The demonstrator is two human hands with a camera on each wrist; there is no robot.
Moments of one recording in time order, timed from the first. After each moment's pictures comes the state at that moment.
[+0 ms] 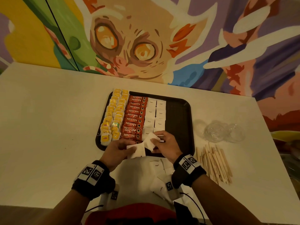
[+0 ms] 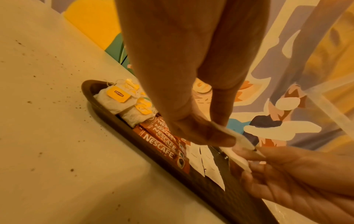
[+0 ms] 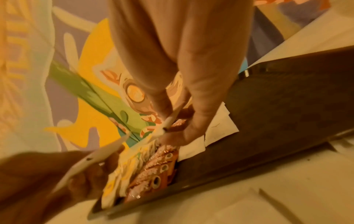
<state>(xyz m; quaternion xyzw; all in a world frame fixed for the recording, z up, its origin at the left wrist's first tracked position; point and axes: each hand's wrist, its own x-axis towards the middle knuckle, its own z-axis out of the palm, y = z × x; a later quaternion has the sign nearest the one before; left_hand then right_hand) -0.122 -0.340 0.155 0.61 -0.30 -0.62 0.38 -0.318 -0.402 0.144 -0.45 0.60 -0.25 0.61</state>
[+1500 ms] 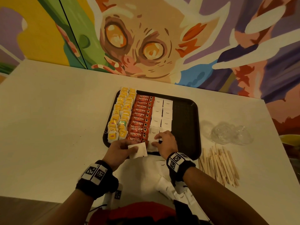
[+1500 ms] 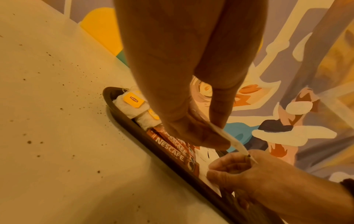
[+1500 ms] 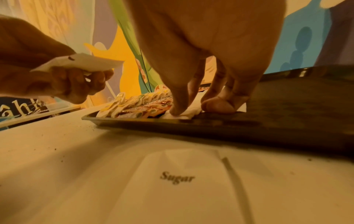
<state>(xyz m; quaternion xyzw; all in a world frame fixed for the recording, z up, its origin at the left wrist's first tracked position) -0.112 -0.331 0.158 0.65 -0.28 -0.60 0.38 -0.295 -0.407 0.122 -0.67 0.66 -0.07 0.32</state>
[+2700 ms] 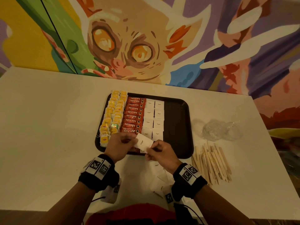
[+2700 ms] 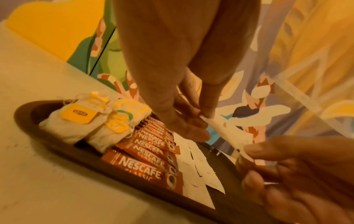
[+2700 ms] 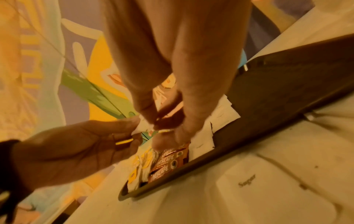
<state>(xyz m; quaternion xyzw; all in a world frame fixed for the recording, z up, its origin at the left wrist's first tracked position) -0.131 -0.357 0.173 0.64 -0.42 -0.52 0.39 -0.316 -0.365 0.151 -0.43 0.54 -0.27 0.66</state>
